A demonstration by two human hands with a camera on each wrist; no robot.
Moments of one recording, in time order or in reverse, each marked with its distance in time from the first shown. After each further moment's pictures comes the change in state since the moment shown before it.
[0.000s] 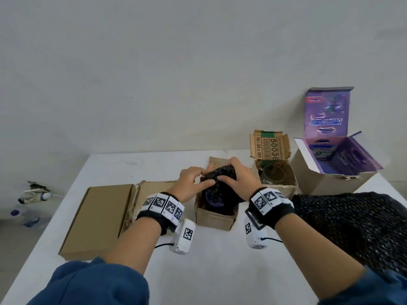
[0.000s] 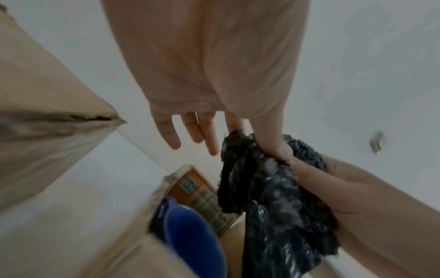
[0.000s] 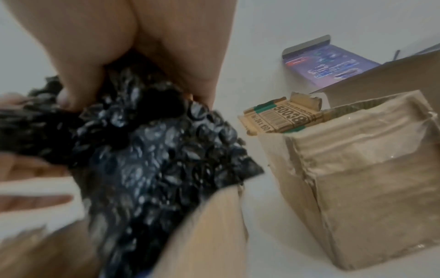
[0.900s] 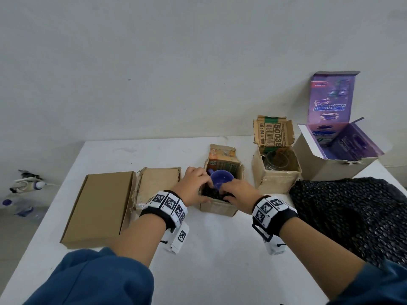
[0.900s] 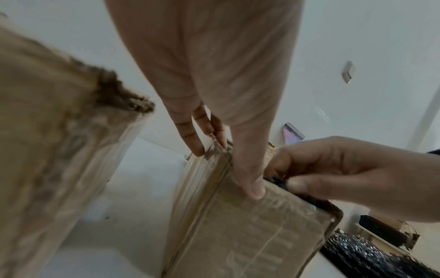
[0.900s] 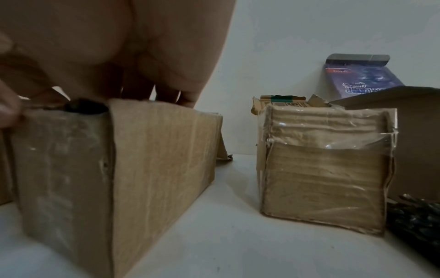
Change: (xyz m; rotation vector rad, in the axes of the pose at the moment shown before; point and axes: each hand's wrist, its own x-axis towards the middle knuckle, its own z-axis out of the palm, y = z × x) left_hand -0.025 -0.021 0.009 0.458 -0.223 0.145; right_hand -0.029 0.030 0.047 -0.452 -0.339 -0.141
